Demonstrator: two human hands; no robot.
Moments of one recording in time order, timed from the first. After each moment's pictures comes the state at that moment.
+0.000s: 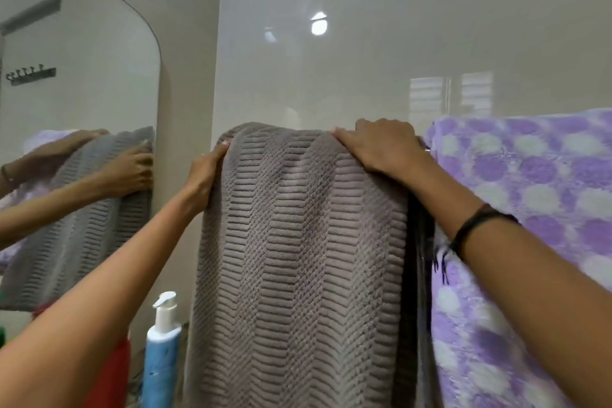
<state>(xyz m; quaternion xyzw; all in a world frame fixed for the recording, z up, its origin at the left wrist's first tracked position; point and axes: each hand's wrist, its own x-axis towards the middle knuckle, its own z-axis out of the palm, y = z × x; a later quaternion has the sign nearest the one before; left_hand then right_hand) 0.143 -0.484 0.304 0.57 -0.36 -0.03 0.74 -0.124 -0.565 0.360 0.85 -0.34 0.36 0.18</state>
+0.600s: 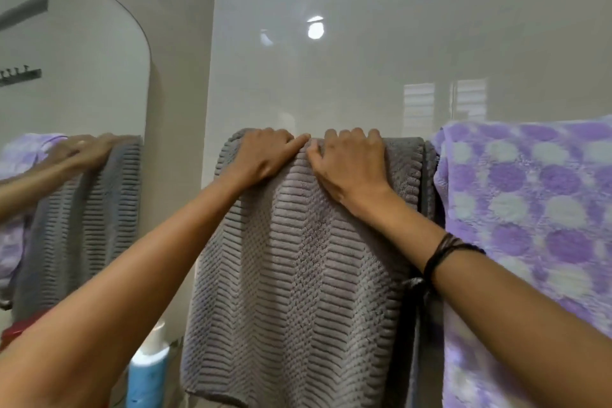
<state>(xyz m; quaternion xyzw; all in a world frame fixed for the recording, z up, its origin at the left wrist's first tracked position) 0.066 -0.514 0.352 0.69 -0.55 0.41 0.25 -0.075 -0.559 0.331 0.77 -0.31 0.47 0.32</state>
